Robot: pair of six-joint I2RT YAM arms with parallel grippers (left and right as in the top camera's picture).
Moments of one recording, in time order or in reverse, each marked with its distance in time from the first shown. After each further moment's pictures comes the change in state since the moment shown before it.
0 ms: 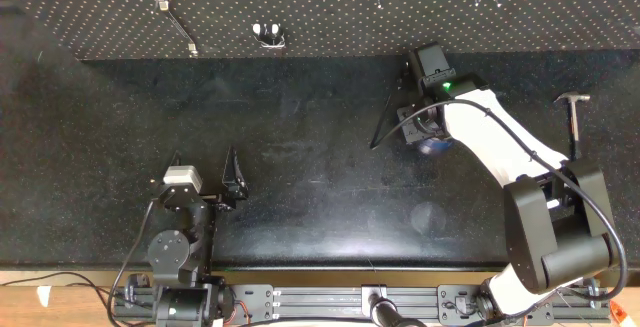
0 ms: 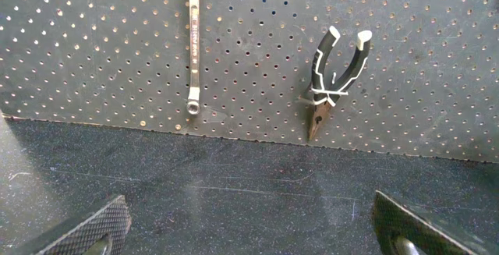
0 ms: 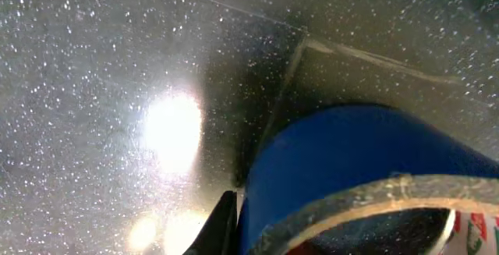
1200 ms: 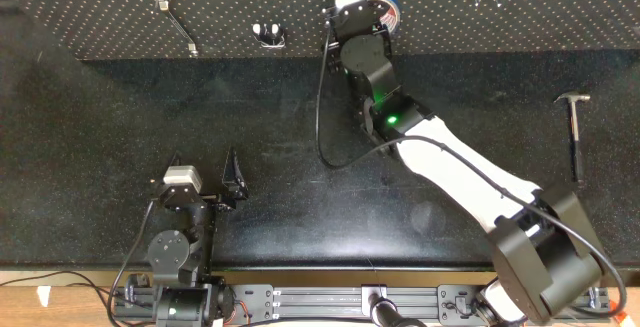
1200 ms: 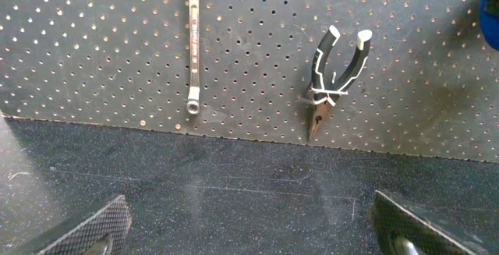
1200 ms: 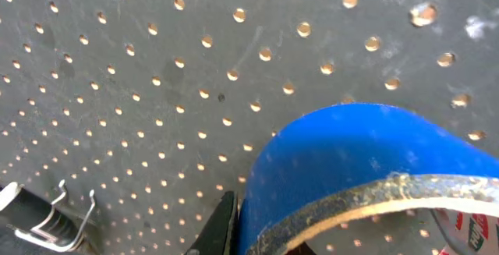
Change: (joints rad) left arm 0.000 0.000 0.000 0.000 0.000 0.000; right arm 0.298 -0.058 0.005 1.081 0.439 -0.064
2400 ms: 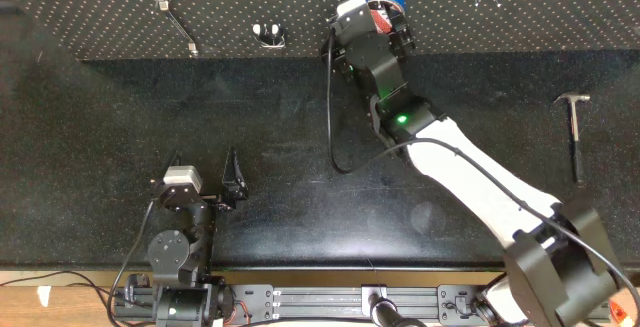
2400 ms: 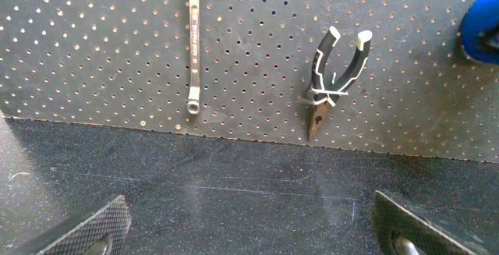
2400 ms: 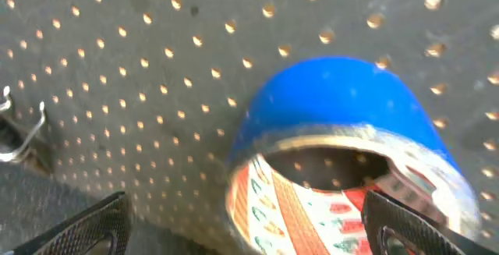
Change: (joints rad) left arm 0.000 0.000 0.000 0.000 0.000 0.000; right arm -0.020 -0.071 0.005 -0.259 0.020 -0.124
